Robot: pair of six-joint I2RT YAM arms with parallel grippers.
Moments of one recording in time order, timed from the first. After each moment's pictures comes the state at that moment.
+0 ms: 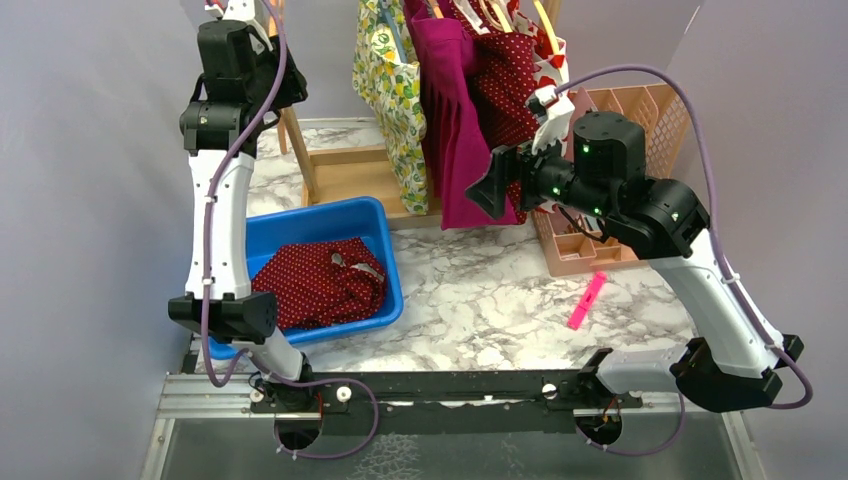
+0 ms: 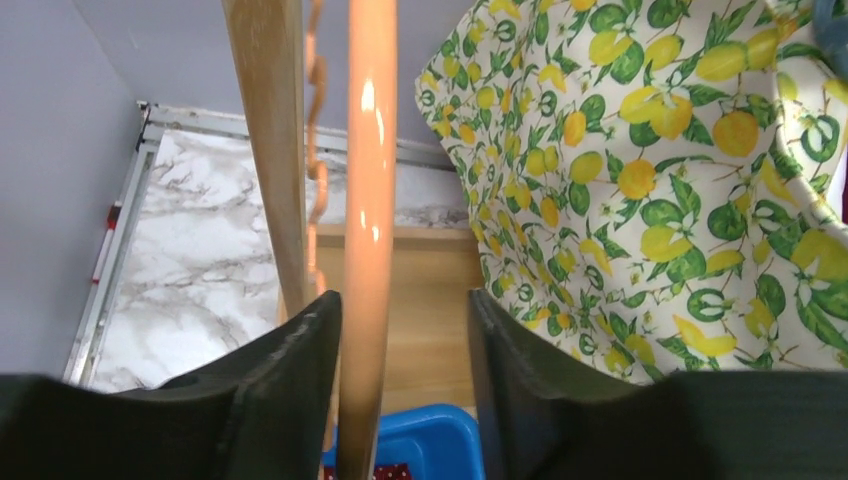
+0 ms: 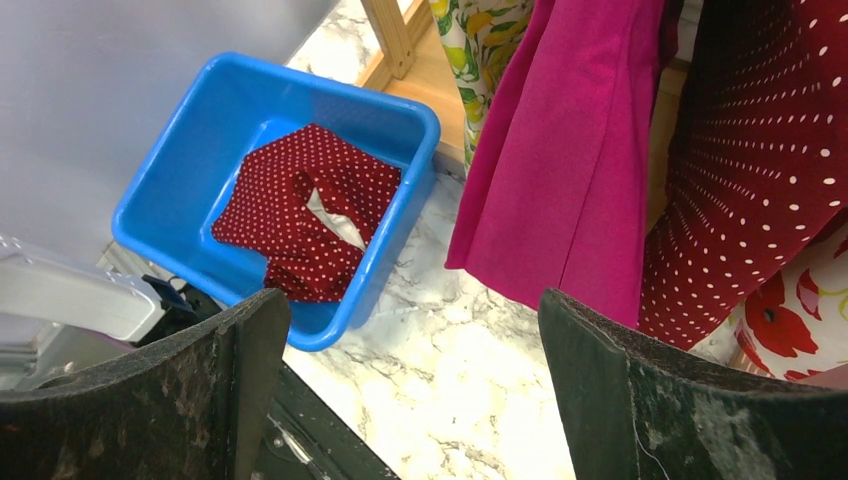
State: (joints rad) left arm -0.03 1.64 2.19 -0.85 0.04 -0.26; right arm 0.77 1.27 1.80 -0.89 -0.02 0.24
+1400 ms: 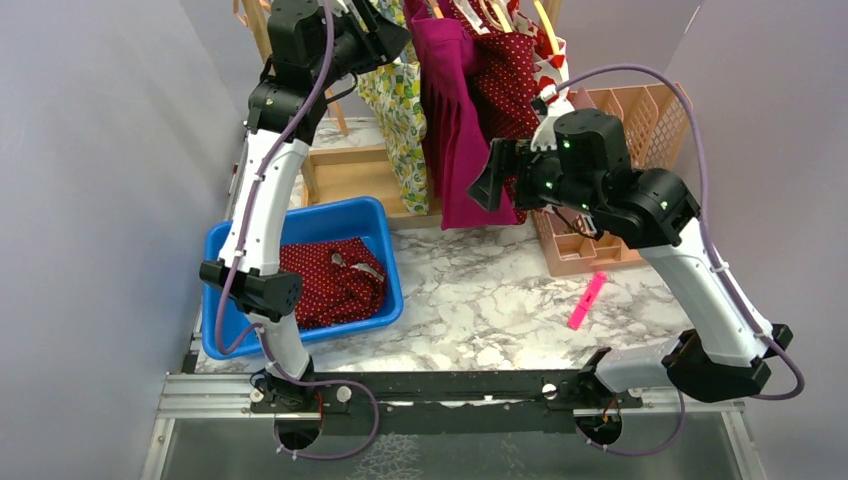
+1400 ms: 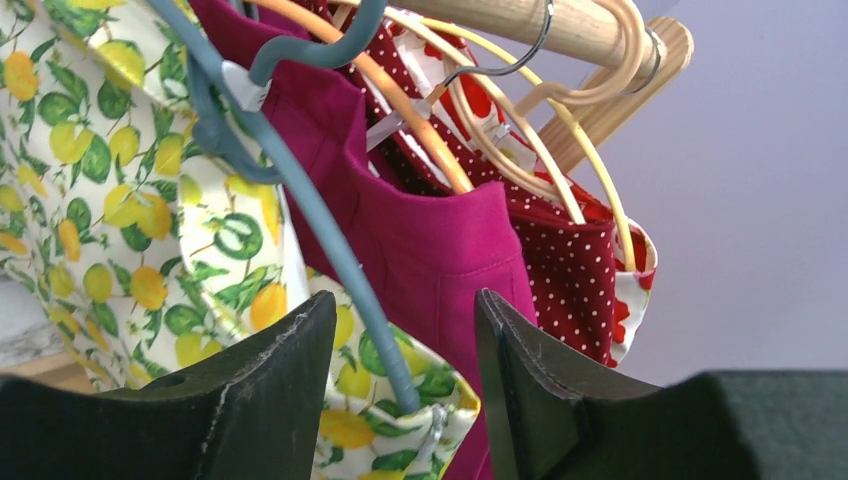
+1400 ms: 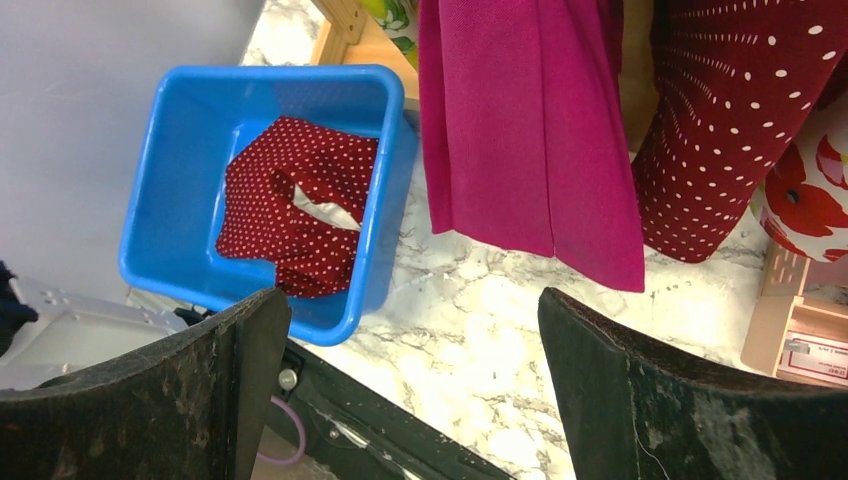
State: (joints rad) left arm -0.29 1.81 2.38 -0.56 0.27 -0.61; right arm 0.77 1.34 1.88 -1.04 0.11 0.47
